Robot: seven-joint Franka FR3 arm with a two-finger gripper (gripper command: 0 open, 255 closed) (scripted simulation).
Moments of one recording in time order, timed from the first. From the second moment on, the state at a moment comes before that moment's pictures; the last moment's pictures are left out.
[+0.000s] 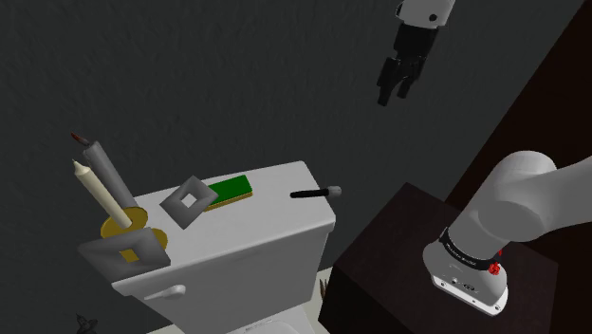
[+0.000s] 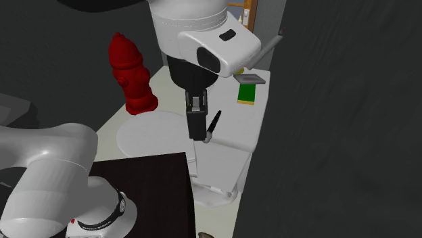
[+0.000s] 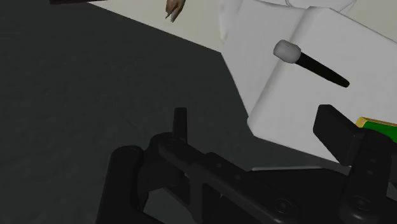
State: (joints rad) arm 0.00 -0.77 -0.01 -2.34 0.09 1.59 0.07
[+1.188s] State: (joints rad) arm 0.28 -0.53 0.14 -2.56 0.06 2.14 -0.35
